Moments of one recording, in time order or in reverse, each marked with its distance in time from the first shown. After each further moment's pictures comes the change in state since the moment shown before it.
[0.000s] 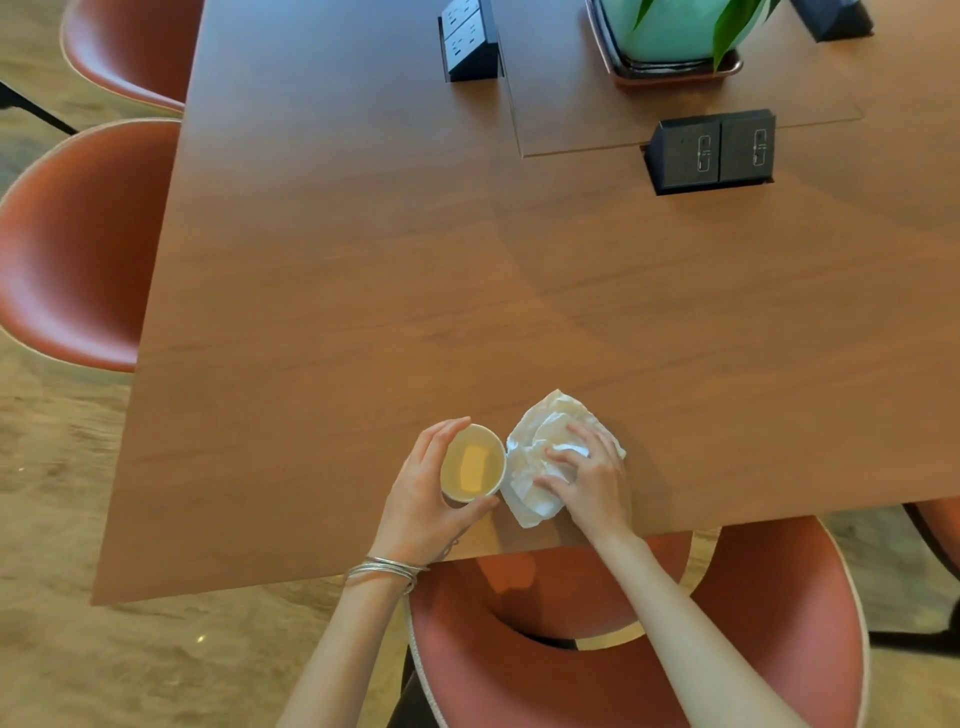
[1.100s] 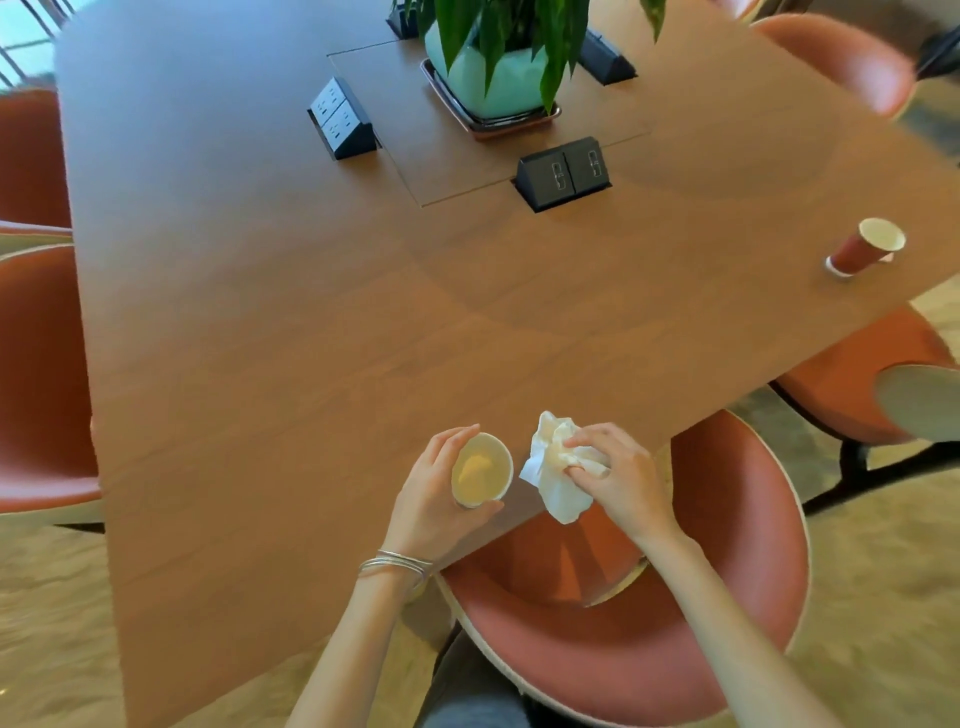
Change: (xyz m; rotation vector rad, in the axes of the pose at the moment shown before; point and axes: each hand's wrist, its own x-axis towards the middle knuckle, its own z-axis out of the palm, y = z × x) left_hand -0.012 0.004 -0.053 0.039 -0.279 0.266; right_hand -0.095 -0.078 -0.062 0.131 0.248 0.172
